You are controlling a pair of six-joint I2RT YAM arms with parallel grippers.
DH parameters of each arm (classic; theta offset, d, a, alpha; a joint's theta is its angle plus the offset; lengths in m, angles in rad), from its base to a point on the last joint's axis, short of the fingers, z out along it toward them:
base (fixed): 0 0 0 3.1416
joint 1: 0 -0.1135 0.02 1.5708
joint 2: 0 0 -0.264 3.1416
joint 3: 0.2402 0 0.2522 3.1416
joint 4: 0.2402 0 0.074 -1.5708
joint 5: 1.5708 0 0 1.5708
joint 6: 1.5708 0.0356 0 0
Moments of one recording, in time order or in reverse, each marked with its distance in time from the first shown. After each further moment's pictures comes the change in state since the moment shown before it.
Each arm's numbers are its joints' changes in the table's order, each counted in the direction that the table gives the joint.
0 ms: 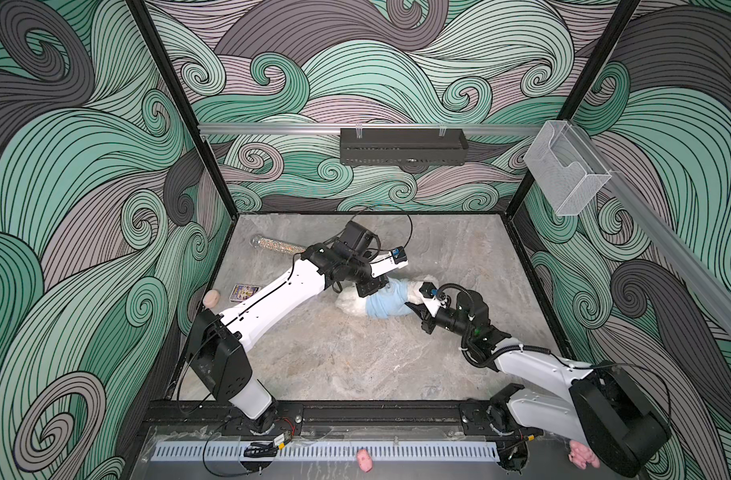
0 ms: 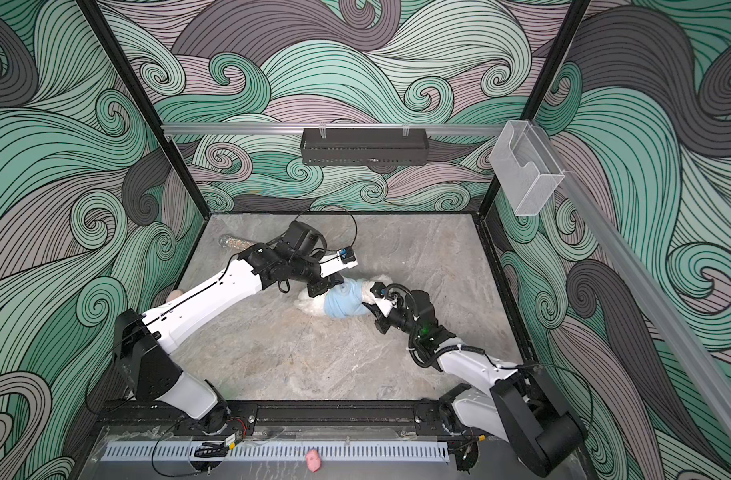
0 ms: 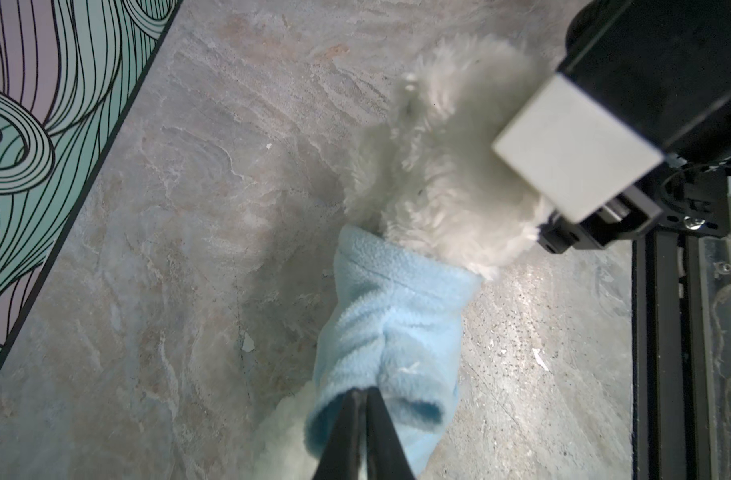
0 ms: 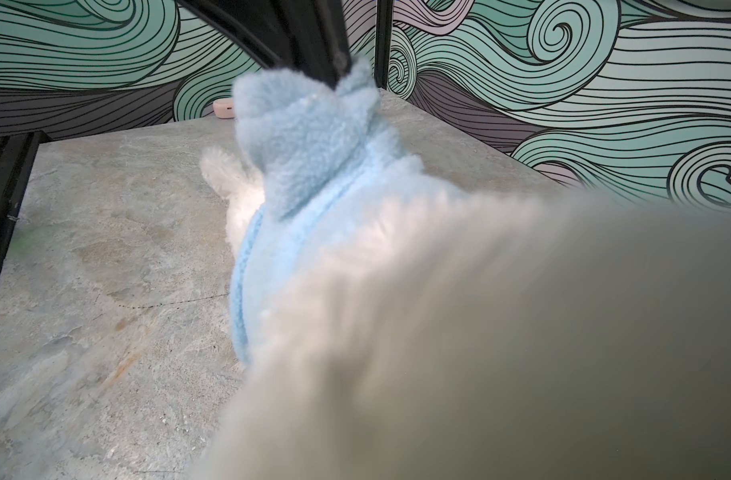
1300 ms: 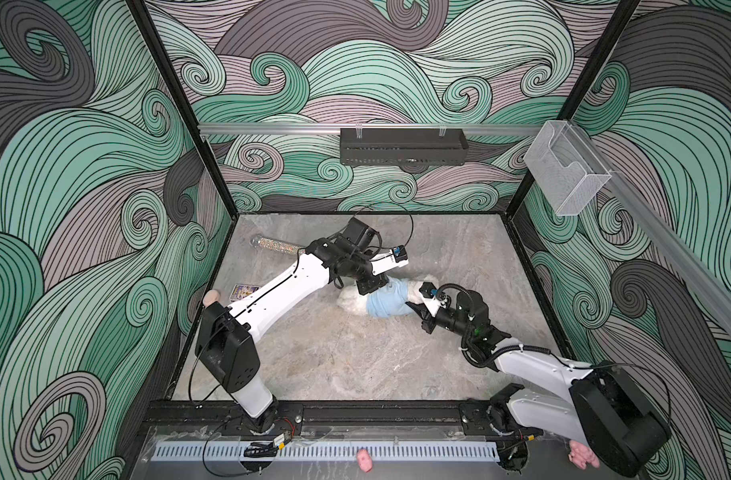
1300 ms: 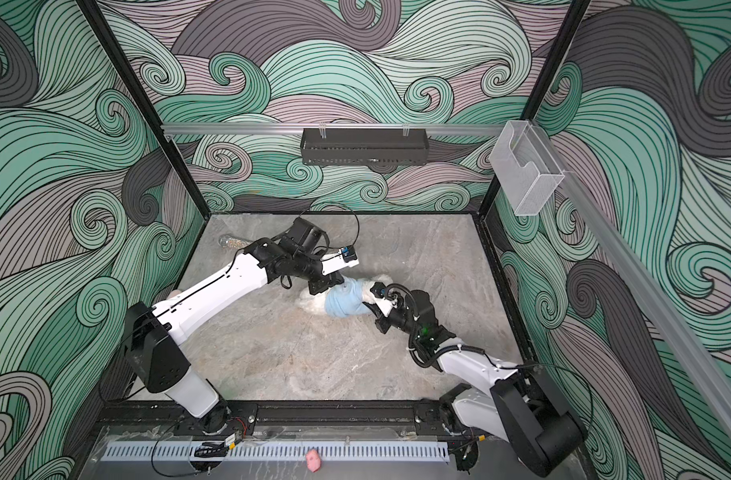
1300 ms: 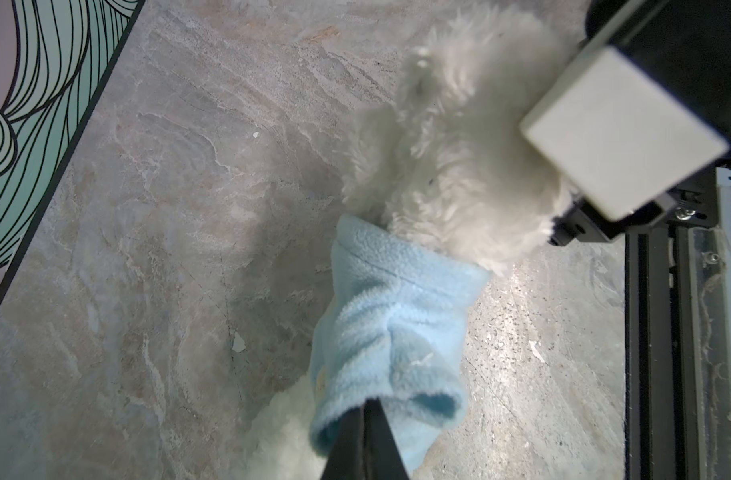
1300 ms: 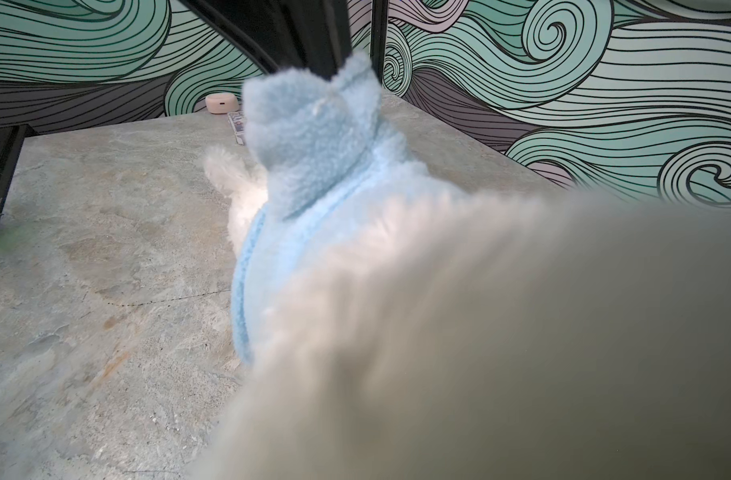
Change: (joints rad) left arm -0.013 0.060 0.048 0.023 0.051 0.024; right arm 0.000 0.000 0.000 0.004 0.016 -0.012
